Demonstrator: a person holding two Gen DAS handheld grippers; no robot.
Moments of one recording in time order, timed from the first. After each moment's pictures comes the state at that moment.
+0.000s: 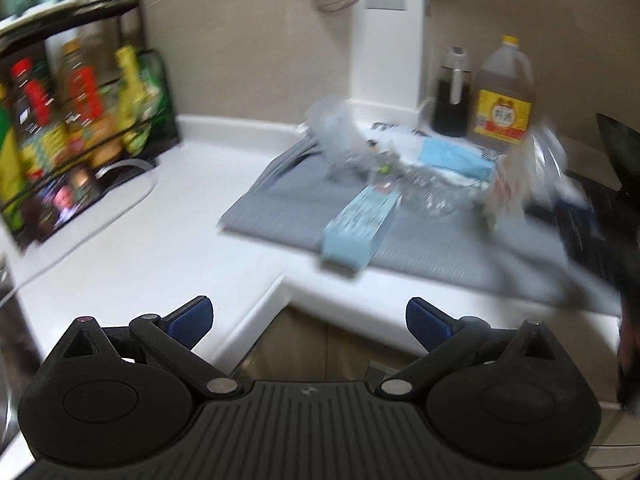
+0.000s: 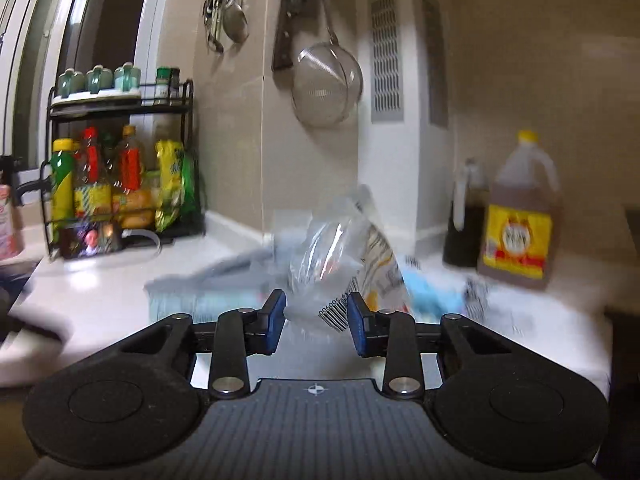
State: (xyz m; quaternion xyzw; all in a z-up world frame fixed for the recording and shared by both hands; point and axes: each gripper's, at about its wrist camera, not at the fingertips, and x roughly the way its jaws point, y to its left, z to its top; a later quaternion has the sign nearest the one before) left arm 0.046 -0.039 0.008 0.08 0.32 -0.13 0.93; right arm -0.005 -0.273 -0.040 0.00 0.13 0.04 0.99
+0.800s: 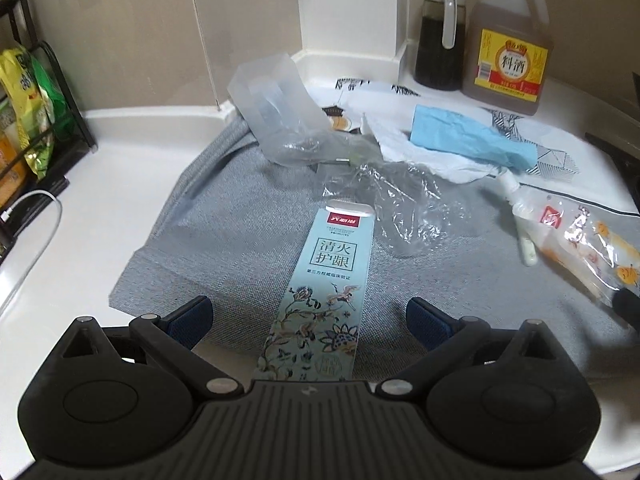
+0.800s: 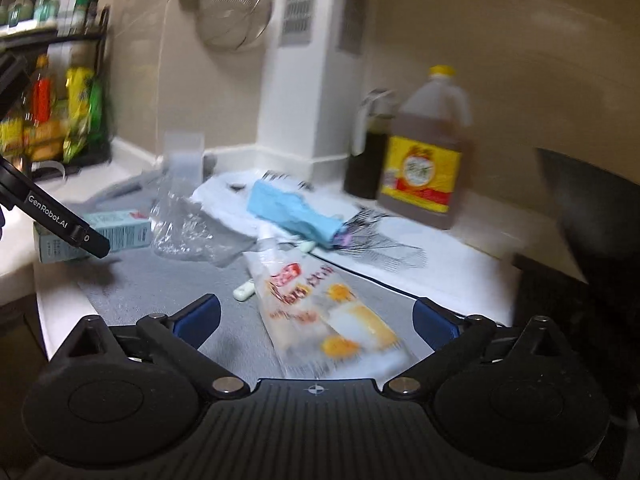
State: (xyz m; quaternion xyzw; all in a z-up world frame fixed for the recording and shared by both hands) left arm 0.190 -0.118 -0.034 0.13 0.40 -0.16 0.89; right arm 0.021 -0.318 -0.048 -0.04 0.24 -0.08 0.97
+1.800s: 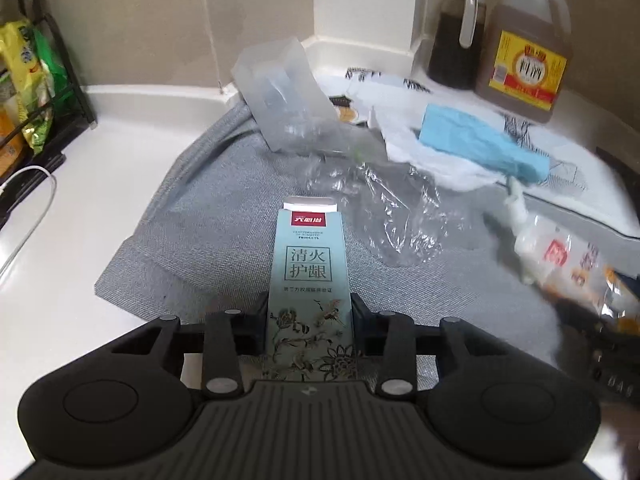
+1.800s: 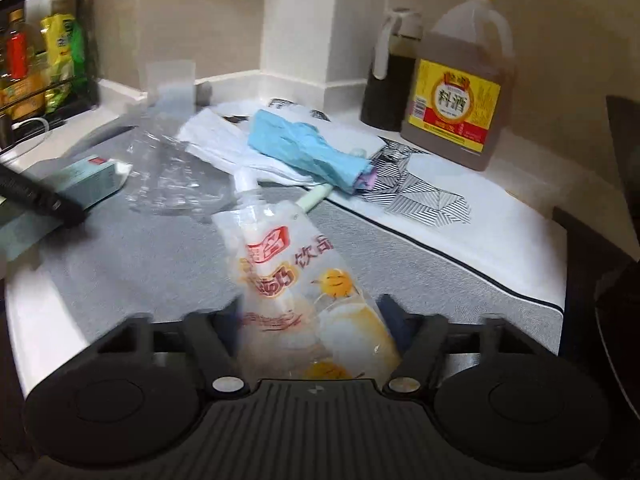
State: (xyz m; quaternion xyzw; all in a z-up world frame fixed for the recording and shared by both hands) left arm 0.196 -0.122 -0.034 0.10 0.42 -0.14 0.89; right arm 0.069 -0.319 -0.069 -0.01 0.34 -0.07 0.94
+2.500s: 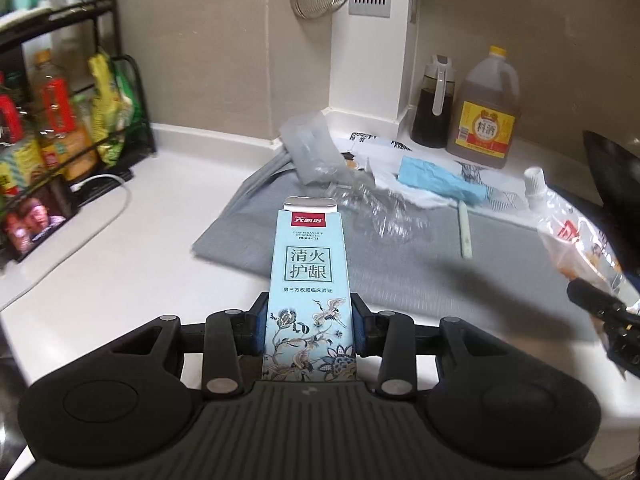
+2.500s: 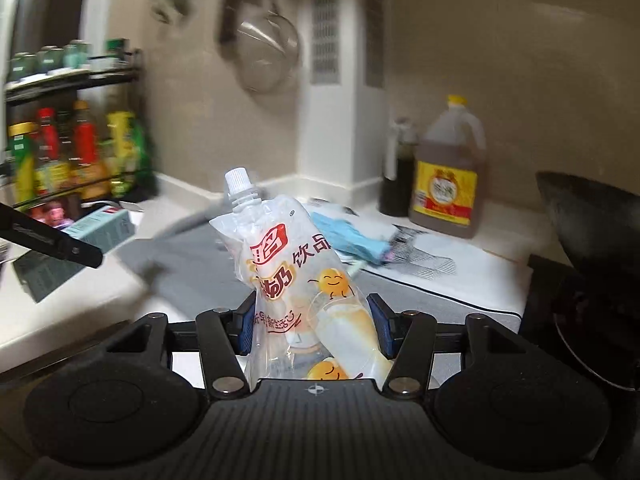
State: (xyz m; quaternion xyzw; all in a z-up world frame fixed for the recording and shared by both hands) left arm 0.050 -0.036 0.029 0.07 0.33 -0.15 0.93; right arm -0.059 -0.270 -0.003 0.01 0.20 -0.04 0.98
